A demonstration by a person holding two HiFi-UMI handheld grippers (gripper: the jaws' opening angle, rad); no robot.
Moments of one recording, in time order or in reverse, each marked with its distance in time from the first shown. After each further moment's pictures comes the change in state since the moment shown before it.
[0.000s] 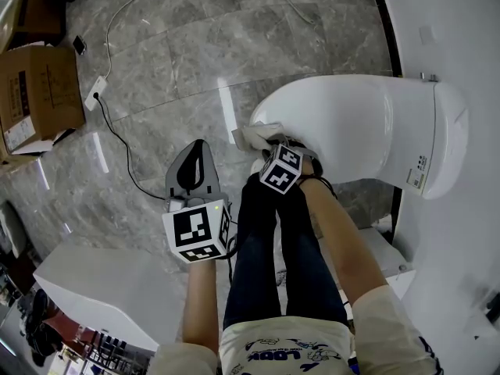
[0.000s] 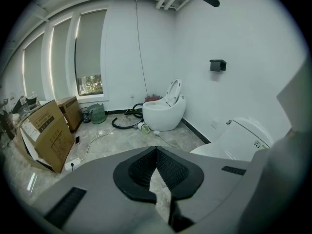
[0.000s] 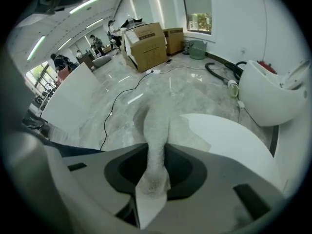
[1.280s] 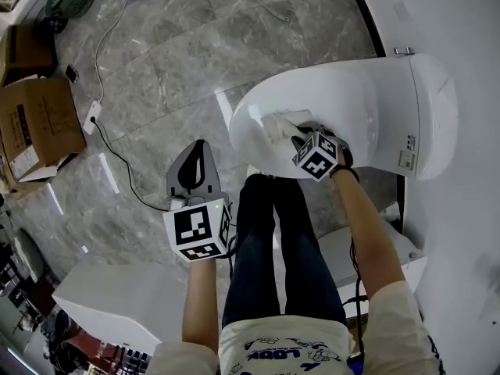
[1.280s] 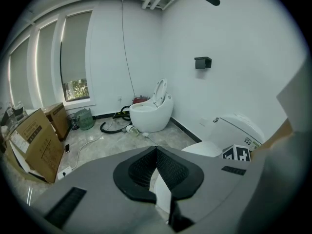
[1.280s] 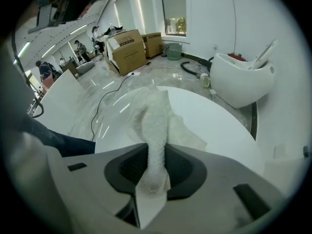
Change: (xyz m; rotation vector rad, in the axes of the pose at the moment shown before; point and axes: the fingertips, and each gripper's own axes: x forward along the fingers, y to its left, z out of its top) left arm 0.005 -0.085 0.018 0.093 -0.006 -0.093; right arm -0.072 -0.087 -0.122 0.149 -0.045 -0.138
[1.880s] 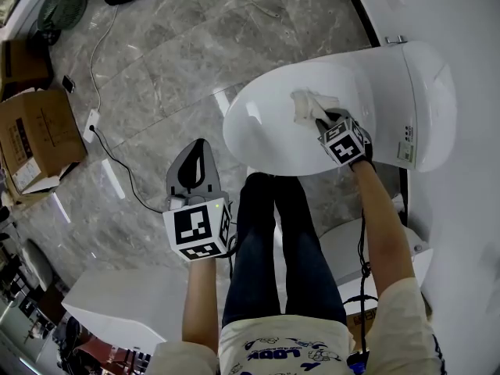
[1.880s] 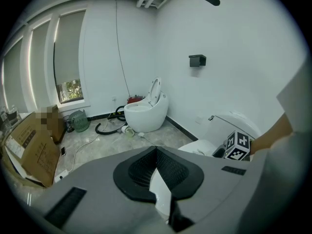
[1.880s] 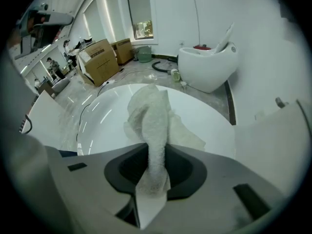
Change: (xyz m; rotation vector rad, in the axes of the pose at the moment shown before) left arm 0.014 -0.029 0.001 0.042 0.009 -0.042; right arm -0.031 -0.081 -0.066 0.279 -0.036 -0.136
